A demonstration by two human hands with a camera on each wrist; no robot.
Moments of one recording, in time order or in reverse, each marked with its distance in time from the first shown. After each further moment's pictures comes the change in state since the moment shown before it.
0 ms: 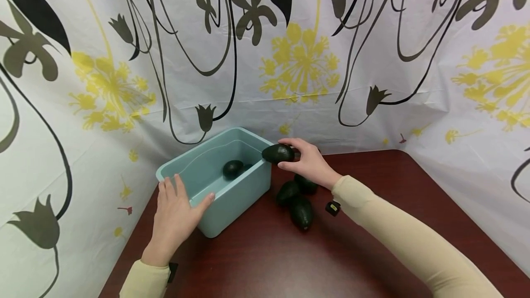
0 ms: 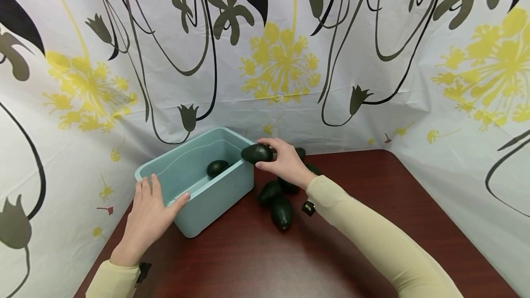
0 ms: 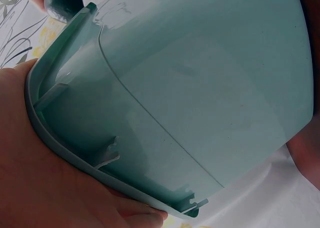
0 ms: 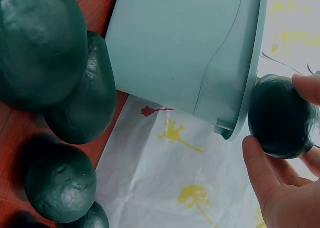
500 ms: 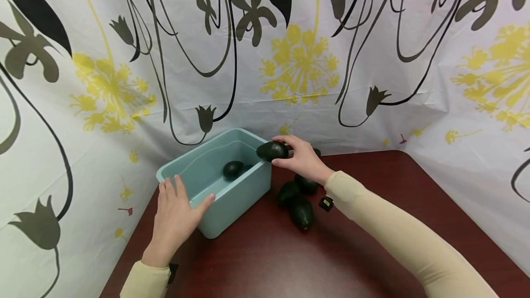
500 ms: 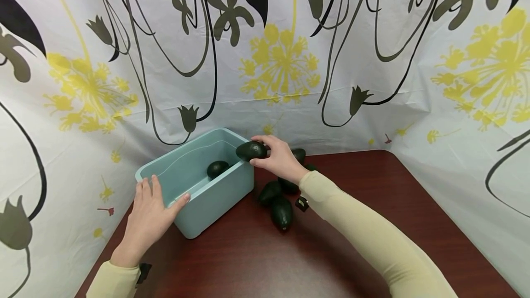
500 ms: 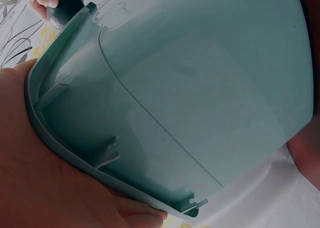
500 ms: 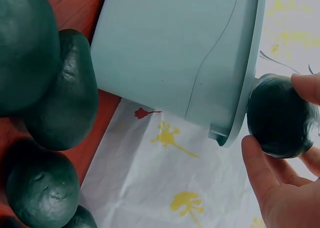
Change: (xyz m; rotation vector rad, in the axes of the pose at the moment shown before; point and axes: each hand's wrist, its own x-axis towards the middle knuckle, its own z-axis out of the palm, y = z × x) left_hand 0.000 -0.002 0.001 -0.007 0.005 0.007; right_hand 0.017 -0.008 0.006 0.002 -0.014 -0.014
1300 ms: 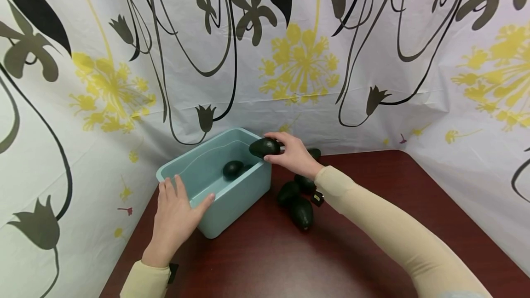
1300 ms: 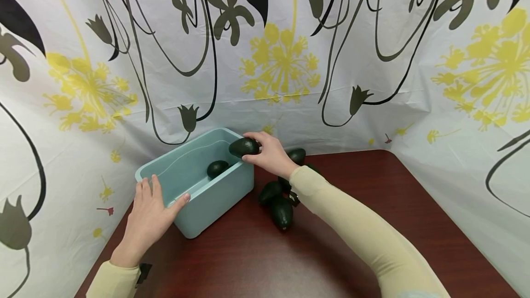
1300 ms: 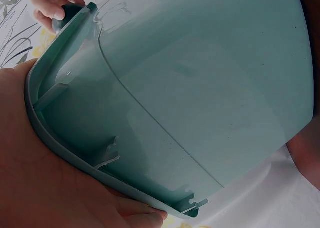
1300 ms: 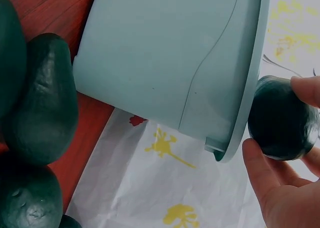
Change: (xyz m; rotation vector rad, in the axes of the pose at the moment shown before) left_hand -0.001 0.001 0.000 0.003 0.008 0.001; right_hand 0.020 -0.006 0.011 0.049 -0.031 -0.031
